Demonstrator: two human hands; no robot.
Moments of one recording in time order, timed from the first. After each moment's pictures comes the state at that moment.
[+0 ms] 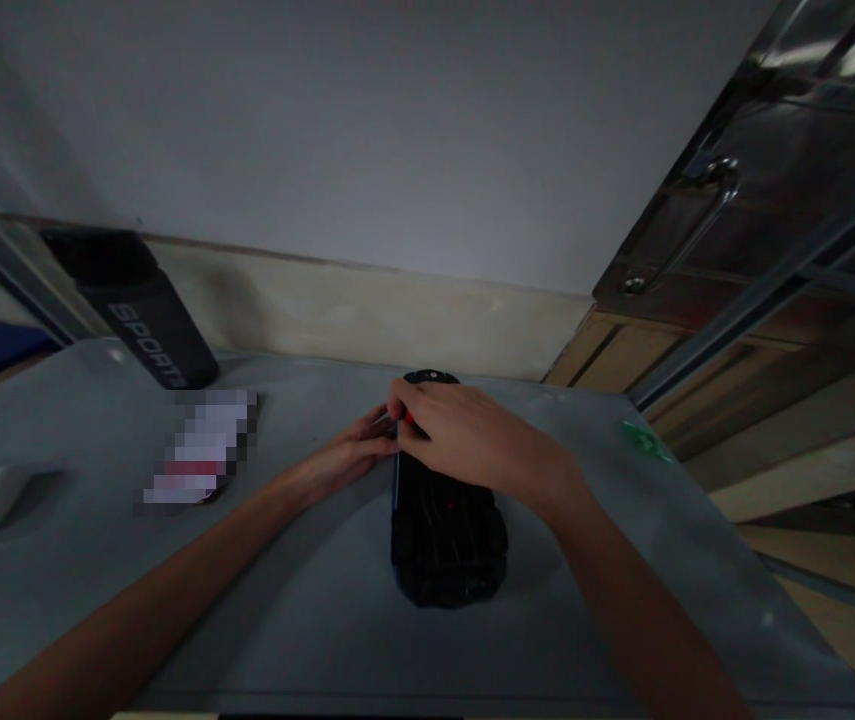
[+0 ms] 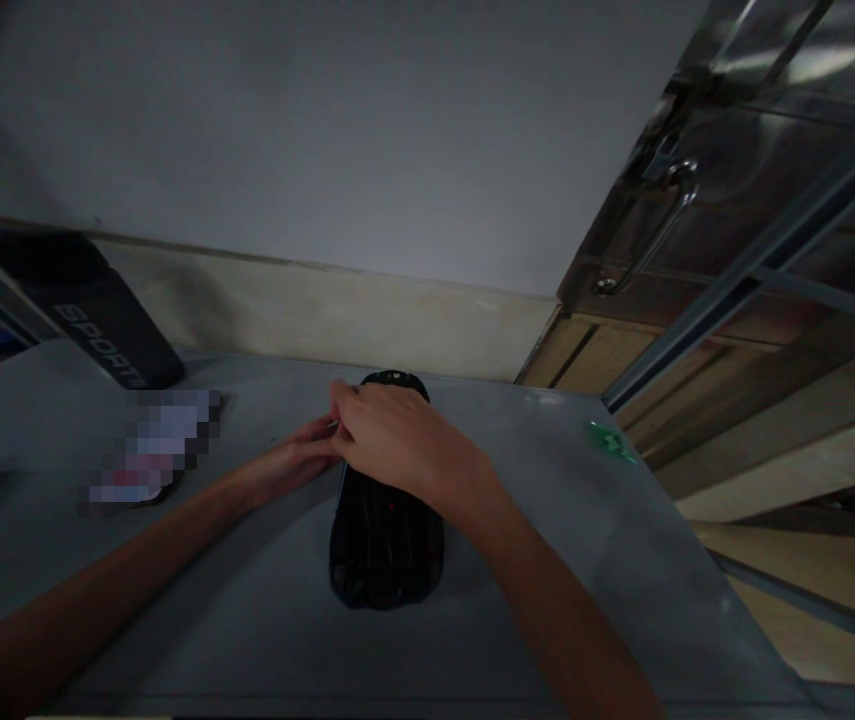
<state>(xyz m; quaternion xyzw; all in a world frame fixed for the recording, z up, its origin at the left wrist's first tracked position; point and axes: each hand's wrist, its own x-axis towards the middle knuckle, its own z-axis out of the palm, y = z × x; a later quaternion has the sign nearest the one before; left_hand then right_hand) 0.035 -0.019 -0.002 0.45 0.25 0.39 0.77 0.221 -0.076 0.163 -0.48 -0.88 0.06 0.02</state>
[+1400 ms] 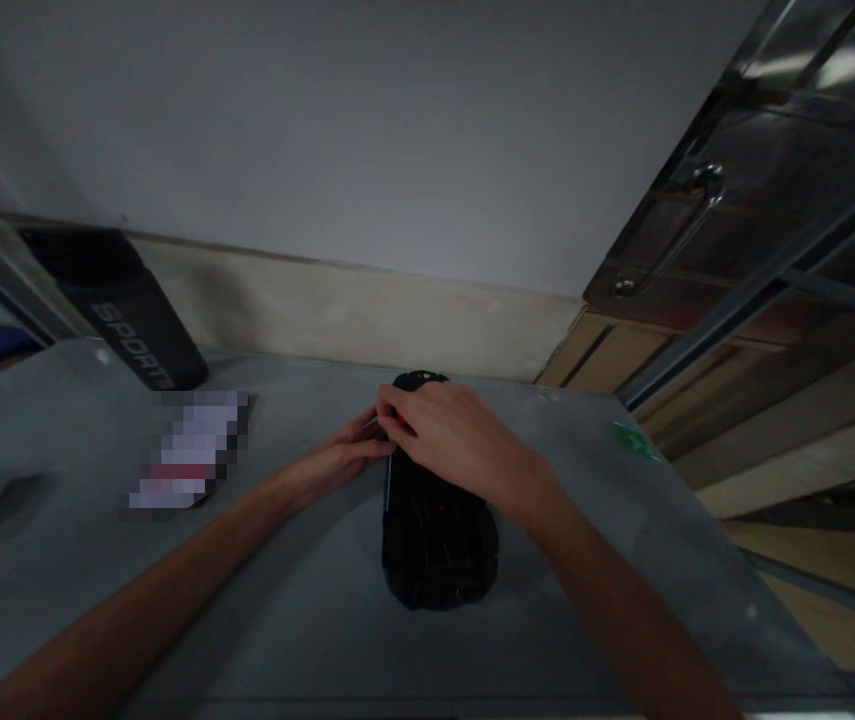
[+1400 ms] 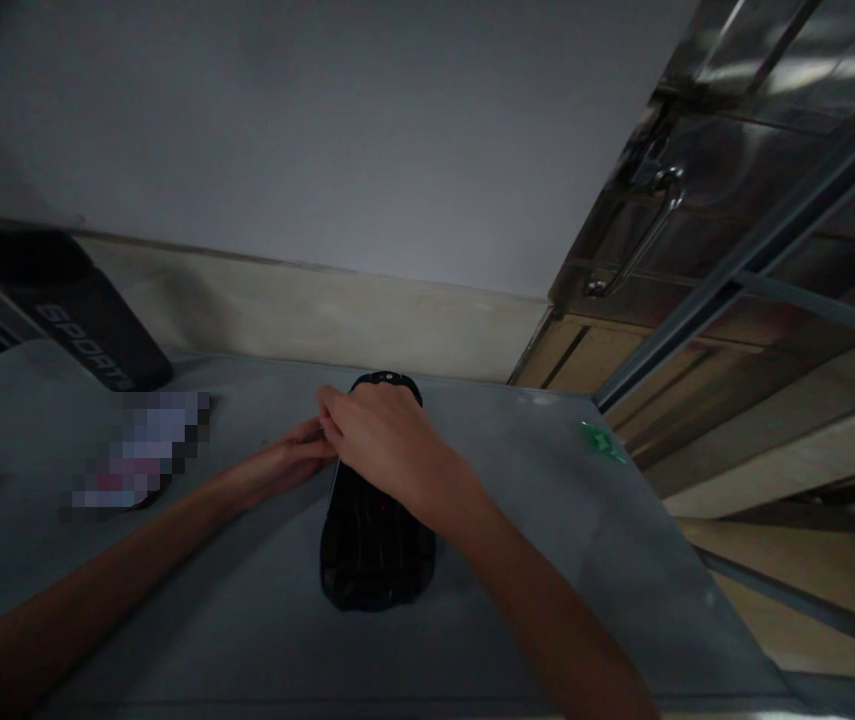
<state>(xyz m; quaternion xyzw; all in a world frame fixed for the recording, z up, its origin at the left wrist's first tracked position) 0.035 -0.020 -0.001 0.47 0.24 0.39 0.75 0.218 -0.072 0.152 -0.49 -0.87 0.00 0.04</state>
